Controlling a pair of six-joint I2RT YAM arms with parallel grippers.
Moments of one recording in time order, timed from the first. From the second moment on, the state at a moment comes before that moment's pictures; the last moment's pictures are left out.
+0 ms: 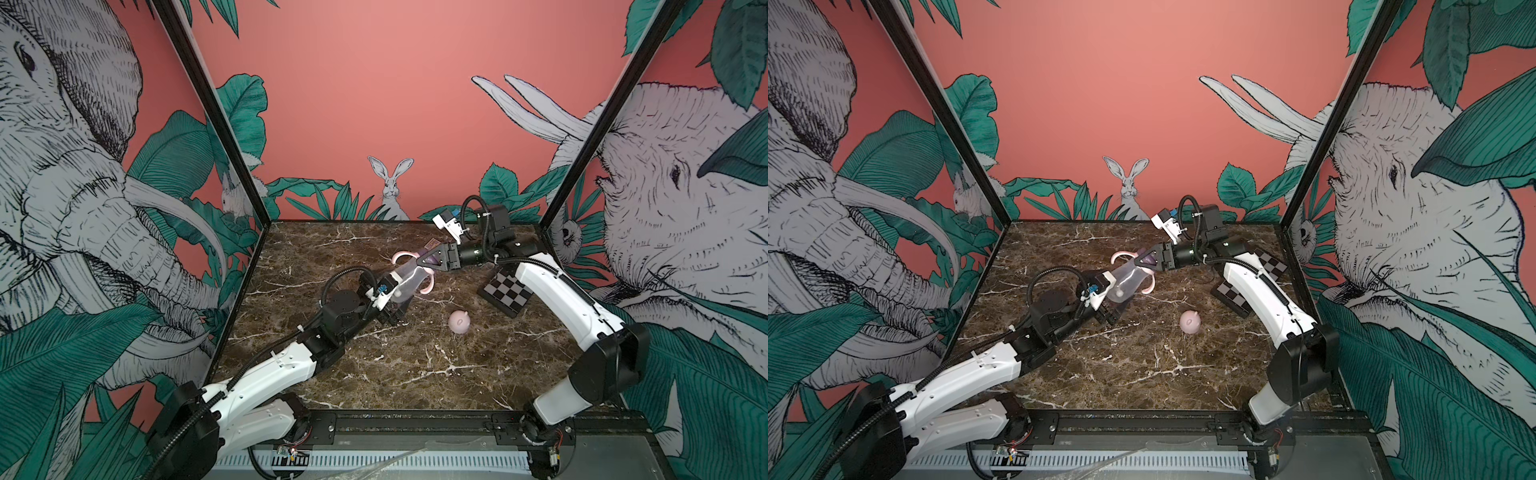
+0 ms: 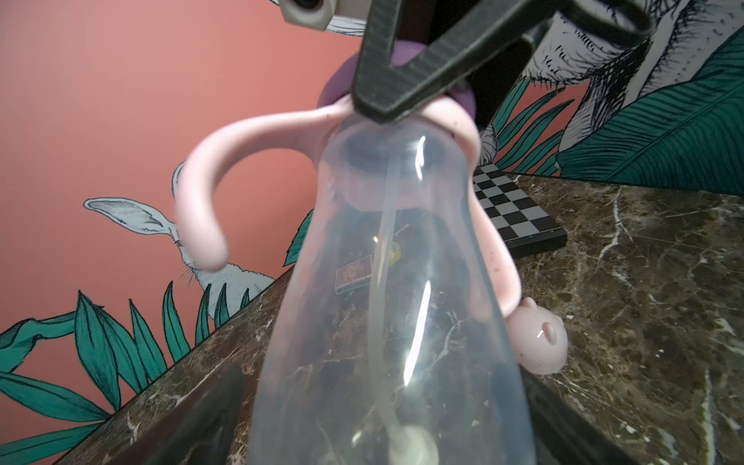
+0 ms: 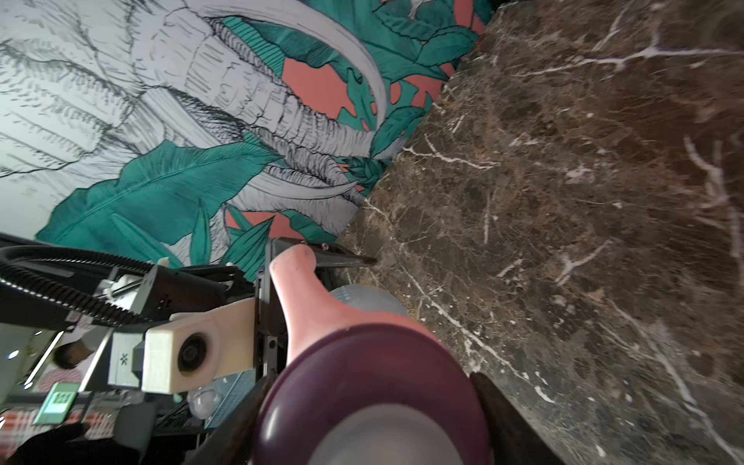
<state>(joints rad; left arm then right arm) -0.80 1.06 0.59 0.36 -0.02 0.29 0.41 1.57 1.54 -0.67 -0.95 0.22</state>
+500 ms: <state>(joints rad) -0.79 1.01 0.55 0.16 -0.22 0.17 0.58 1.66 1.71 -1.01 -0.36 0.03</state>
